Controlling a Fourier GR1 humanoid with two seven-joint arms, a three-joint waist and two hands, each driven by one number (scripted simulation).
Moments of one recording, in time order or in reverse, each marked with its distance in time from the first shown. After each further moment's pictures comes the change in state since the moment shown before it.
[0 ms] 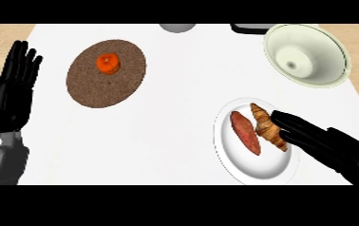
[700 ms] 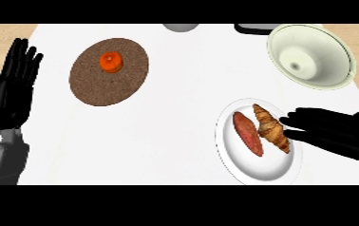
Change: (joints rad) left arm -0.022 -0.005 0.018 0.029 -0.002 -0.029 -0.014; right arm -0.140 -0.293 -0.064 0.010 0.141 0.356 0.138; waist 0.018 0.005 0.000
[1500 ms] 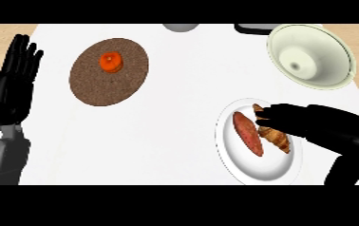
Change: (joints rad) left arm -0.029 -0.023 0.027 -0.004 -0.037 -0.014 0.043; right arm -0.083 0.301 0.089 0.237 0.371 0.108 -0.056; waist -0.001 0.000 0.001
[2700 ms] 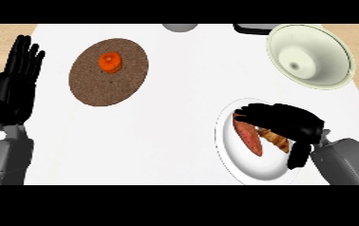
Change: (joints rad) left arm -0.003 -0.046 0.033 -0.008 -0.050 -0.022 0.008; right arm -0.045 0.290 0.011 0.359 0.394 -0.135 -0.237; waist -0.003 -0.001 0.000
